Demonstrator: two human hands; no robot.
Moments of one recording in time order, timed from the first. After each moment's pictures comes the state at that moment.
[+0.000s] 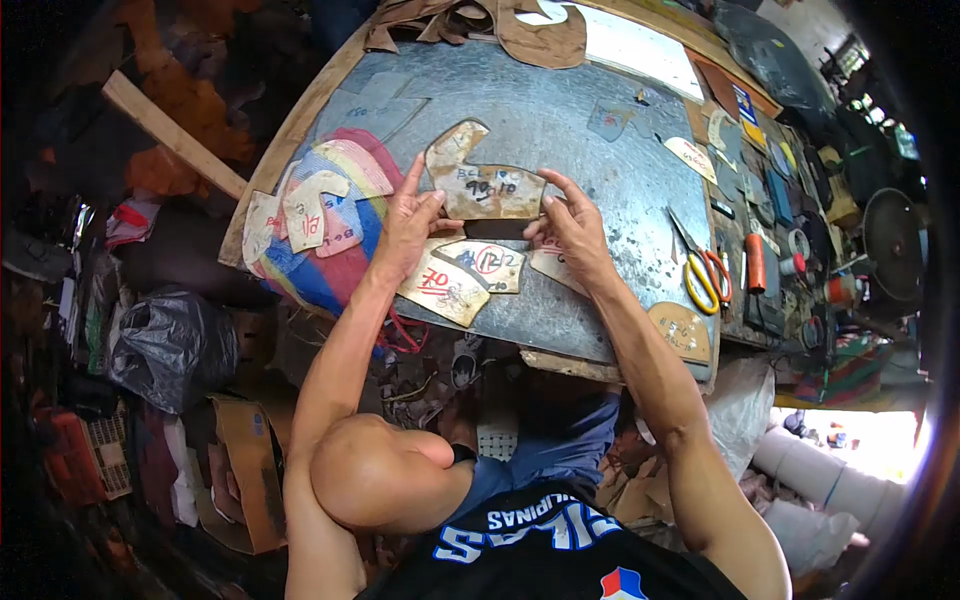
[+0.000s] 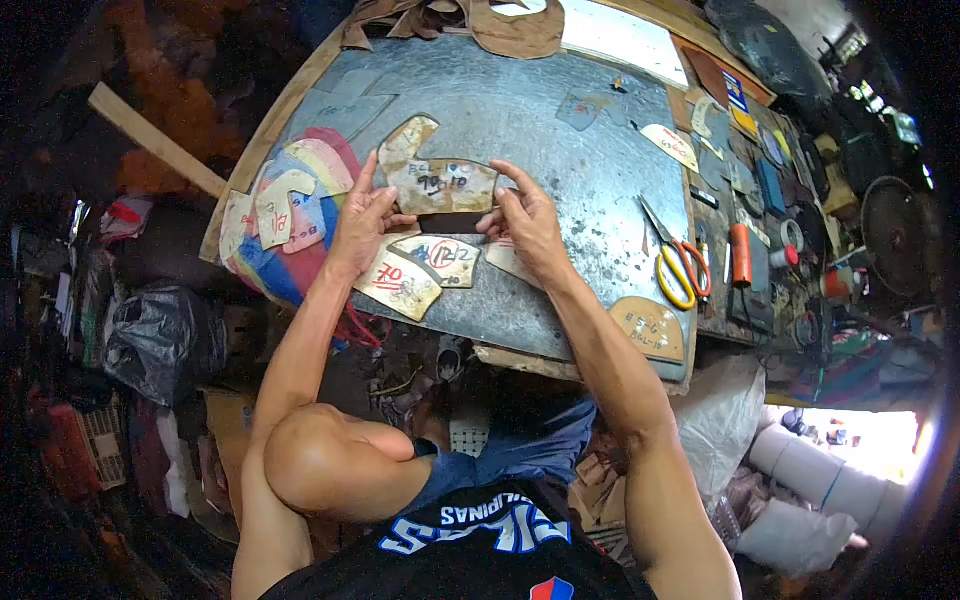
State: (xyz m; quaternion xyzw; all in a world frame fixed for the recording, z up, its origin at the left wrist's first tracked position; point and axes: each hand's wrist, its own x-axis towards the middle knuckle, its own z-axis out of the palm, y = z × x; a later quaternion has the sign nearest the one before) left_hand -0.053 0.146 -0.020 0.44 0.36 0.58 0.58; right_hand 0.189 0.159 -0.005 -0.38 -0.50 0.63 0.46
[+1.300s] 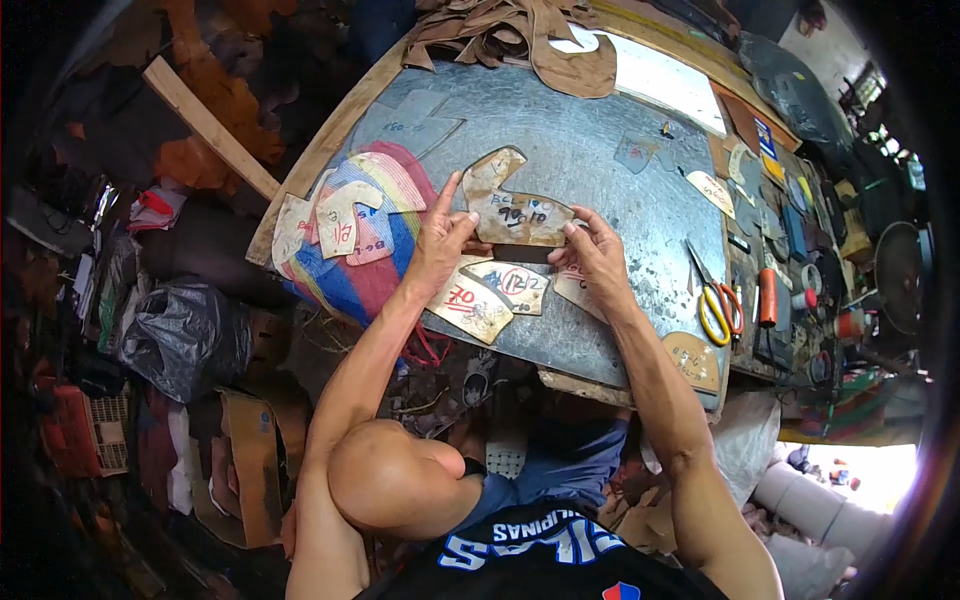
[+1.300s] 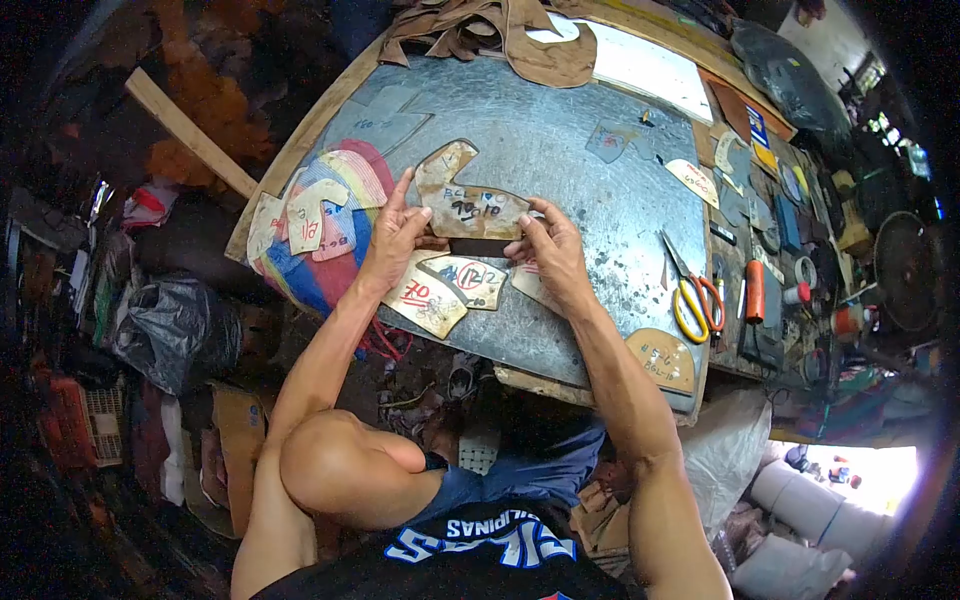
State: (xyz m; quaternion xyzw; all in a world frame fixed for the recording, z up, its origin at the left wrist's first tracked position) left_hand -0.052 0.139 -0.016 0.47 0.38 0.57 0.56; right_hand 0.186 0.162 -0.012 -0.39 -0.50 0.62 0.47
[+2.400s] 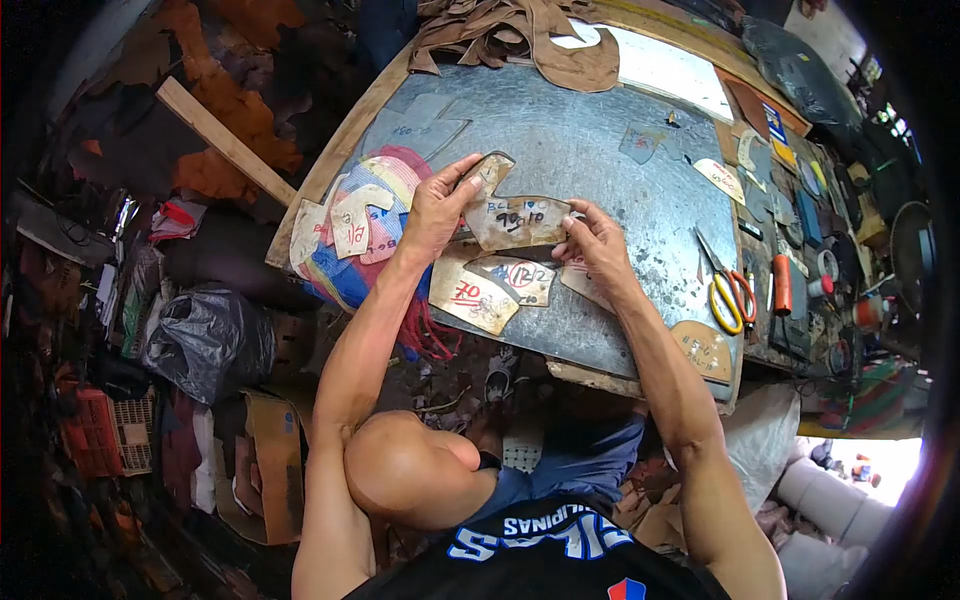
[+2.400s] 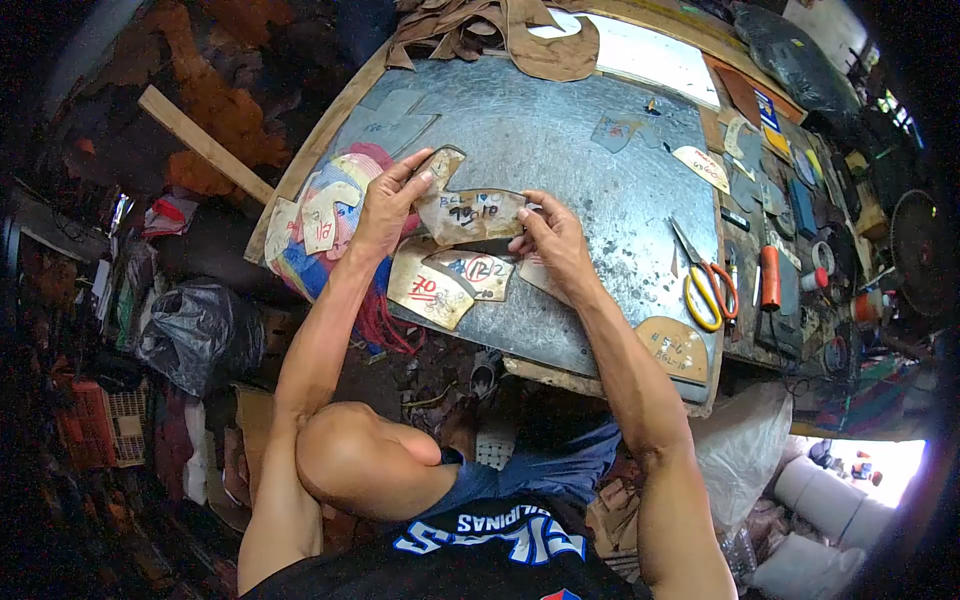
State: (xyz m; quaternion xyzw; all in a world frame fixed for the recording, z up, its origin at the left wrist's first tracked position) left_hand -0.058 0.163 0.028 0.51 0.42 0.56 0.50; right_hand 0.186 0.161 -0.007 -0.40 -0.53 0.61 0.44
